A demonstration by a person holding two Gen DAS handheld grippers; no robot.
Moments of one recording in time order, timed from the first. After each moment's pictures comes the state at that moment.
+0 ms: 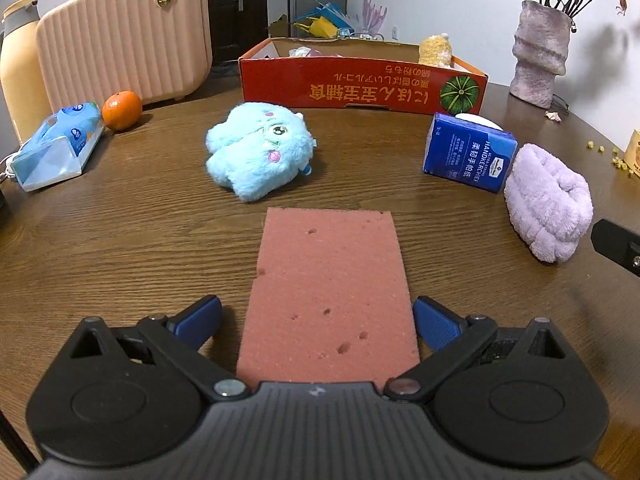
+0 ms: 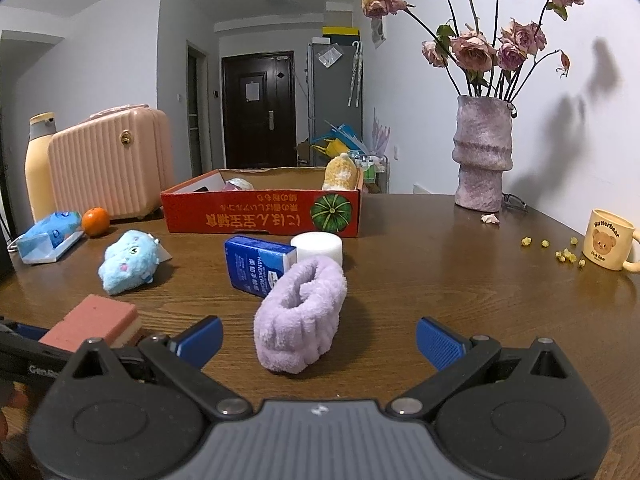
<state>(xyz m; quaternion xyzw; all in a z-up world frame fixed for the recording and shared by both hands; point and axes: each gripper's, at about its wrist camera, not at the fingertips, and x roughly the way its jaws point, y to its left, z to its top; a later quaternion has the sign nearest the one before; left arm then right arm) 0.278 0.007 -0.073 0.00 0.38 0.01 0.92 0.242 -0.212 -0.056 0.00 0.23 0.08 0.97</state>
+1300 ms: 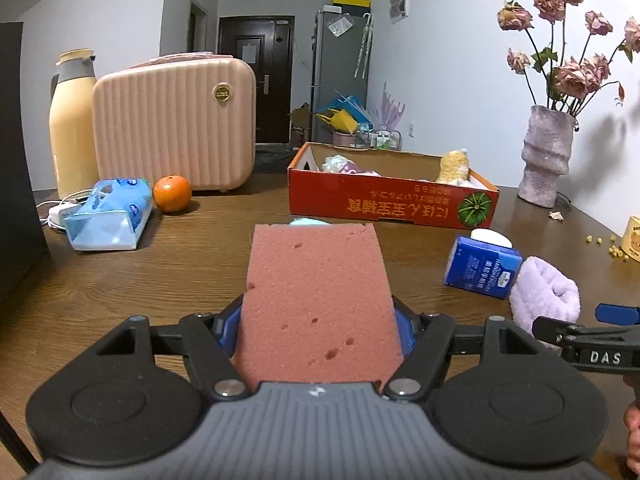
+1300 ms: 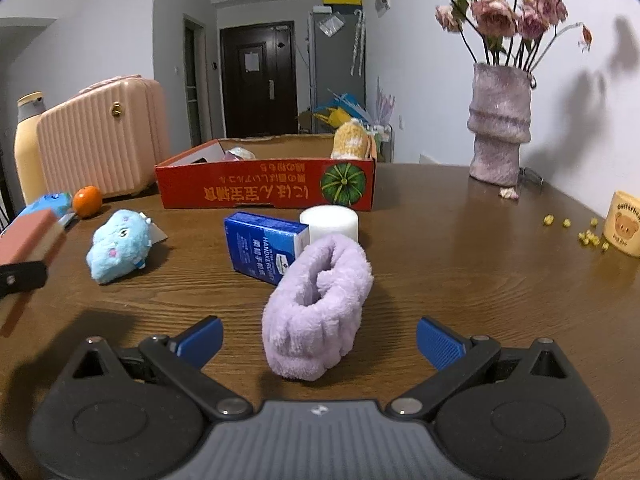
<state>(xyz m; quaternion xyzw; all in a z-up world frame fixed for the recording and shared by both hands) 0.247 0.046 -0.027 -0.03 0.24 0.04 0.97 0.279 -0.194 -0.067 0.00 0.28 0.08 0.96</state>
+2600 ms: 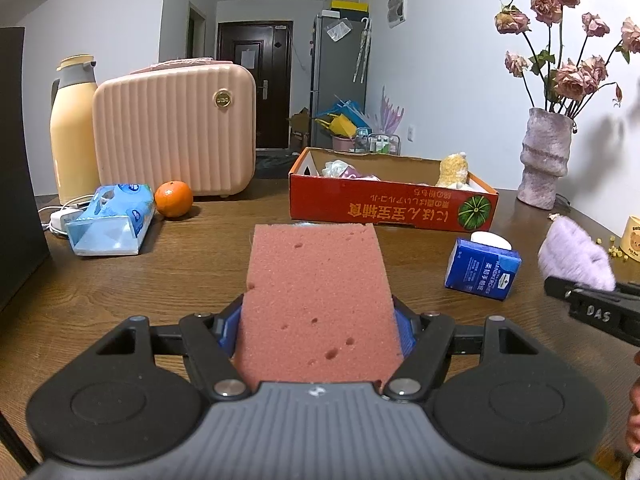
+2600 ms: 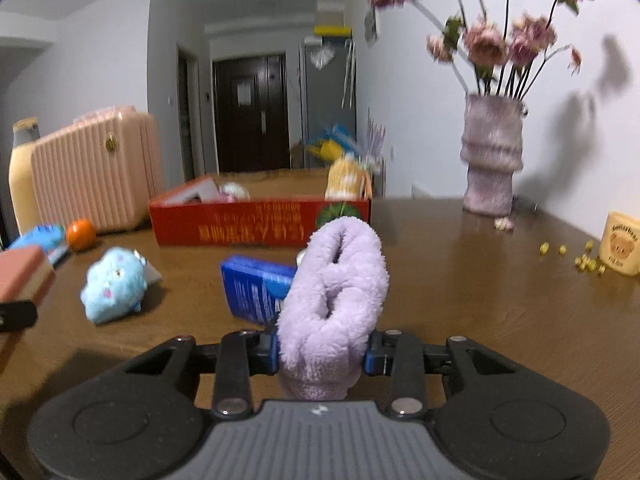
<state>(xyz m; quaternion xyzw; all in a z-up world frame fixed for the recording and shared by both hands) 0.243 0.046 -0.026 -0.03 0.23 0.04 0.97 0.287 -0.189 -0.060 0.01 0.23 0.07 0.97</state>
